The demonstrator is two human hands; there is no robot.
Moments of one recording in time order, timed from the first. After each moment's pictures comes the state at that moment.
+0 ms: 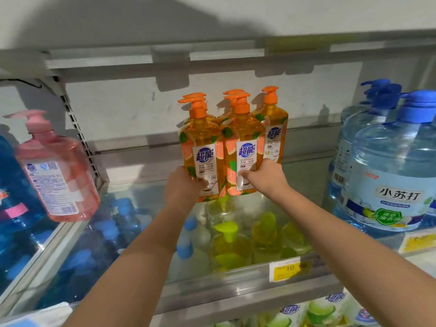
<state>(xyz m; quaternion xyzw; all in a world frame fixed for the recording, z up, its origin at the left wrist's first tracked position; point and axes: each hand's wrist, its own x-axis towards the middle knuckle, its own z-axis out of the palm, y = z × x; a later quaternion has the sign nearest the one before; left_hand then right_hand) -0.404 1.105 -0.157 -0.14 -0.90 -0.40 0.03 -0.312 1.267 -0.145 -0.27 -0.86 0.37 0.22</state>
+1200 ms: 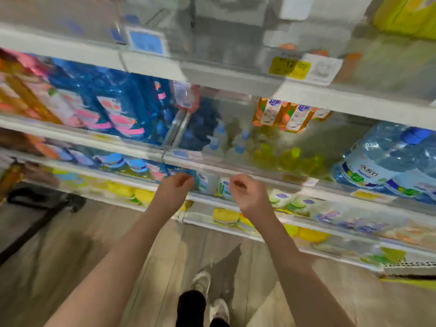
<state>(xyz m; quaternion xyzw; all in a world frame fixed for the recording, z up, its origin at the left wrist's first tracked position) -0.136 0.846 -0.069 0.03 -0.89 -0.45 -0.13 -0.094 1.033 -0.077 -0.10 -0.87 0.49 0.01</state>
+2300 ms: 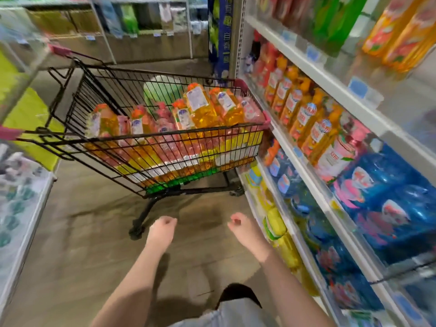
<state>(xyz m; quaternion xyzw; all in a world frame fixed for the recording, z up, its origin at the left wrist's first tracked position) 0.086 0.433 -0.088 0.64 -0.63 -0.43 0.06 -0.102 0.566 -0.071 0.32 -0.84 0.24 -0.37</state>
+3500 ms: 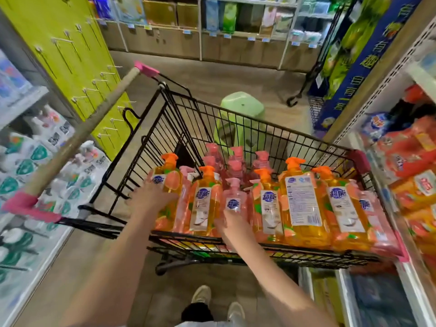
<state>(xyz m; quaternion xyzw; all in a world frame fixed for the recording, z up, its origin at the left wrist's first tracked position) 0.089 0.010 -0.013 0.81 -0.55 -0.21 -0.04 -0.106 0.116 -0.038 0.61 -0.71 0.07 -0.34</state>
